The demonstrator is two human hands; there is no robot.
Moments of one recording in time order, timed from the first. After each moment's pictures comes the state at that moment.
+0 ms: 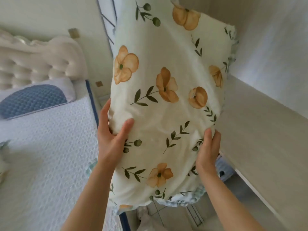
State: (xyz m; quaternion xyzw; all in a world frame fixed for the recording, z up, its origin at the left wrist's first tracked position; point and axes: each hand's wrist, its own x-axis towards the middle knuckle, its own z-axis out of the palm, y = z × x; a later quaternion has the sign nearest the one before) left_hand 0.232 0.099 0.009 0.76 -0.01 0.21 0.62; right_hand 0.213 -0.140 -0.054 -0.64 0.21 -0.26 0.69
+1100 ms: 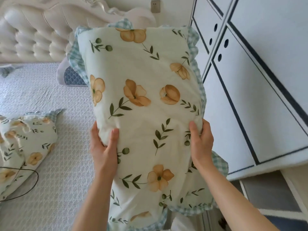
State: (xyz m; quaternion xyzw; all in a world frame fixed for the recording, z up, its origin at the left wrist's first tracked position) left_hand 0.440 0.379 -0.074 0.70 0.31 0.32 0.56; right_hand 0.559 0.159 -0.081 -0.77 0.02 -0.03 0.64
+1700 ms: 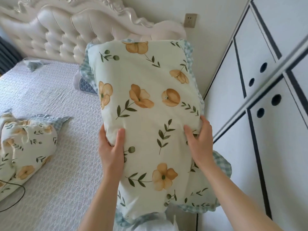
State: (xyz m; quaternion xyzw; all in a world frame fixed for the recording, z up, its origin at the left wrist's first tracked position) left_hand 0.694 0.433 -0.084 0.63 0.41 0.38 0.54; right_hand 0.862 0.254 -0.094 -0.83 -0.14 0.02 0.55
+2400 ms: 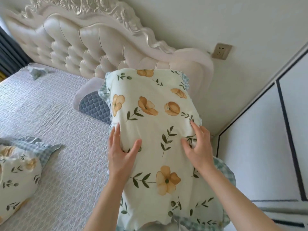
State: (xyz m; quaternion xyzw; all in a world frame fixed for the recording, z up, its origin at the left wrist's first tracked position) left_hand 0.942 0.634 -0.109 0.71 0.45 0.31 0.45; right_hand 1.135 0.476 -0.117 -0.86 -0.29 0.07 0.41
